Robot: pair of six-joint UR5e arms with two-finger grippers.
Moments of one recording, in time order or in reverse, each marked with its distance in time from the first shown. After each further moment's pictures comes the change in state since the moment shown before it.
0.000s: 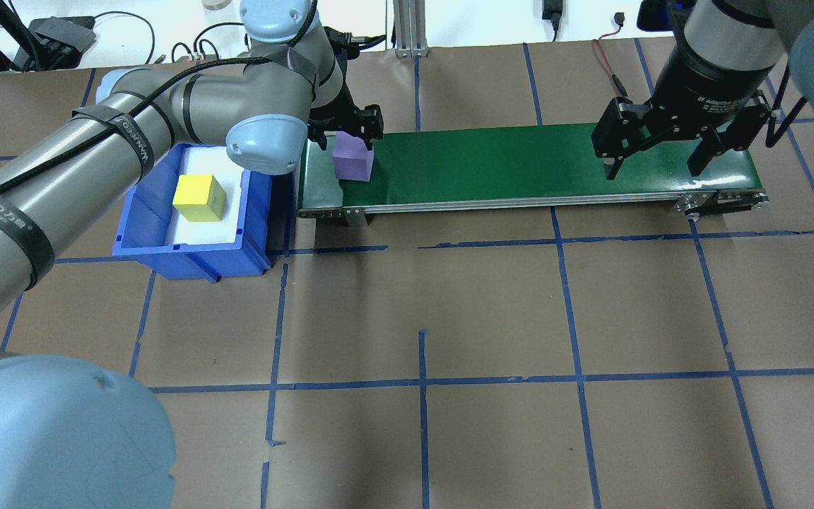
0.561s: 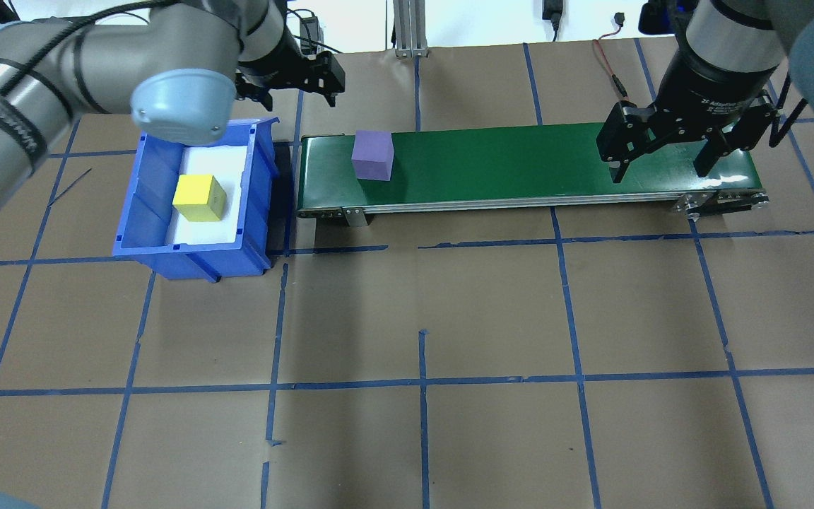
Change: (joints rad) left arm 0.115 0.200 -0.001 -0.138 -0.008 0.024; right arm 0.001 0.003 0.003 0.003 -0.039 -0.035
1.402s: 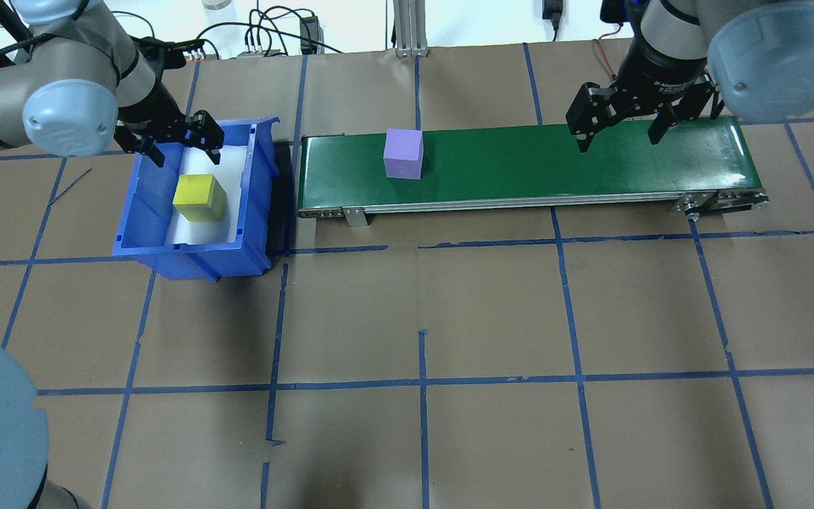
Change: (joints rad) left arm 0.251 -0.113 -0.079 -0.065 0.036 0.288; right arm 0.004 0.172 -0.019 -0.231 0.080 -0.039
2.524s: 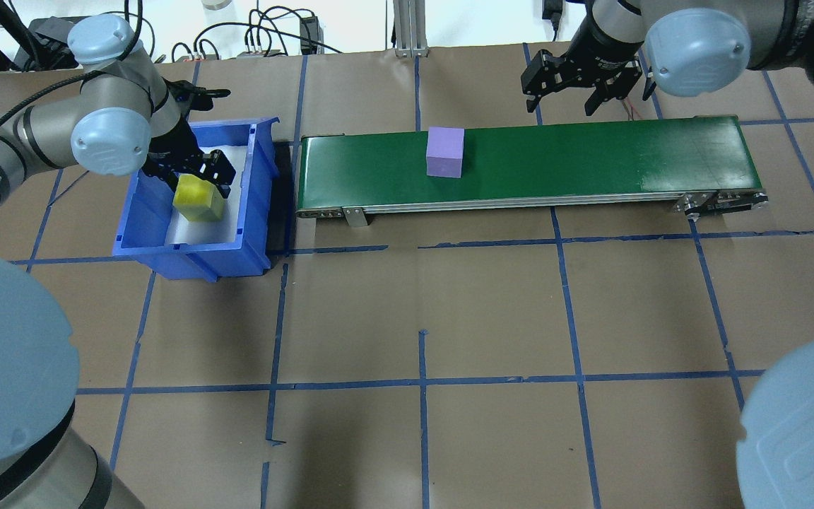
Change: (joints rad) left arm 0.002 -0.123 -0.009 0.023 0.047 0.144; right arm 0.001 0.243 -0.132 -0.169 0.175 0.106
